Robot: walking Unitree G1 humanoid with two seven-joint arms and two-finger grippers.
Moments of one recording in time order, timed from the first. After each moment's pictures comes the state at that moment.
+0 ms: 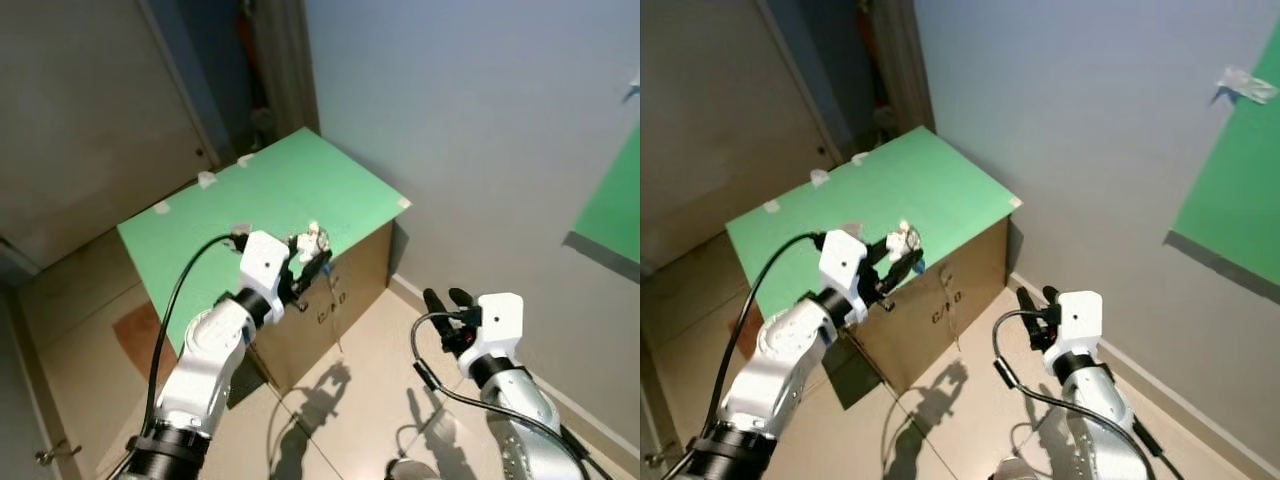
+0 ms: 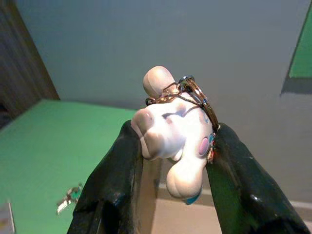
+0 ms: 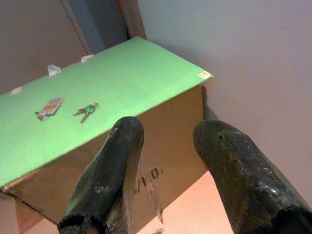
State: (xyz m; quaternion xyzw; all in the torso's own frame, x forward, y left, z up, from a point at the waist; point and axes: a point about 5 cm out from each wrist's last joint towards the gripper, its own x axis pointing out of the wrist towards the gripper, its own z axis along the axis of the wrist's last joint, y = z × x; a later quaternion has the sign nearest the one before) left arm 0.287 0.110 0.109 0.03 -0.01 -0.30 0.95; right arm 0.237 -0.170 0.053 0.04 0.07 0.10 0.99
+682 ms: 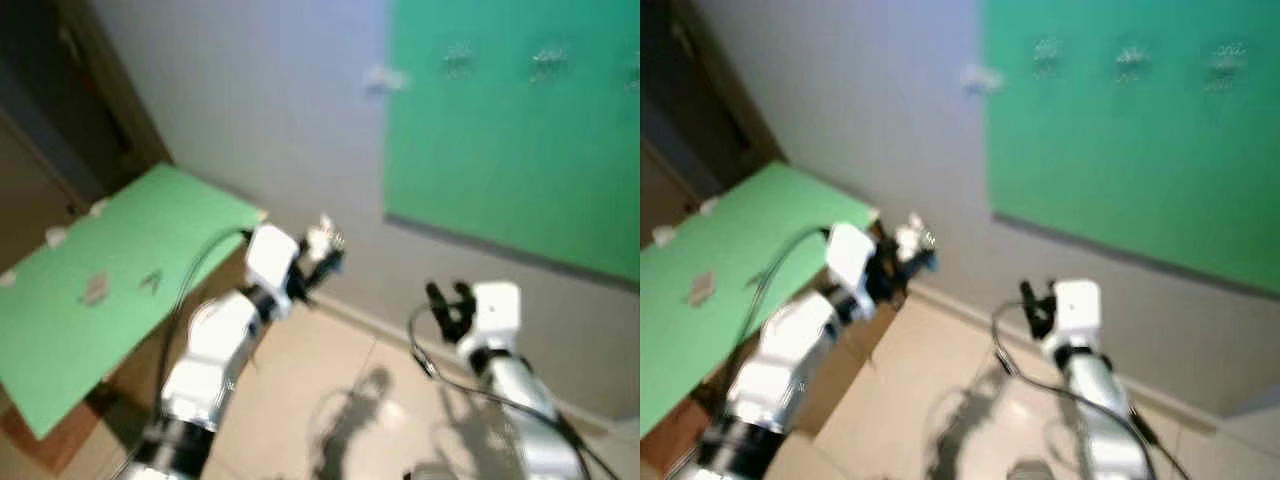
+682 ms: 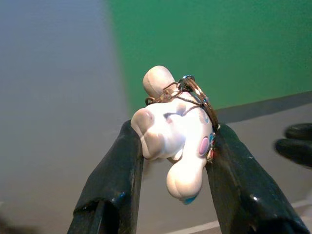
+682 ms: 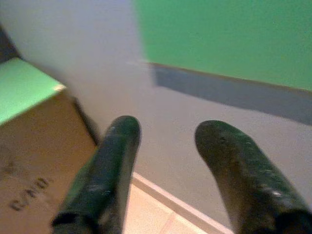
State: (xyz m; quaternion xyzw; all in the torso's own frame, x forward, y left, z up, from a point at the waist) left arm 0.288 0.093 0.110 0.02 -0.02 -0.36 0.93; right arm 0.246 -0.180 0.054 0.00 0.08 0.06 0.99
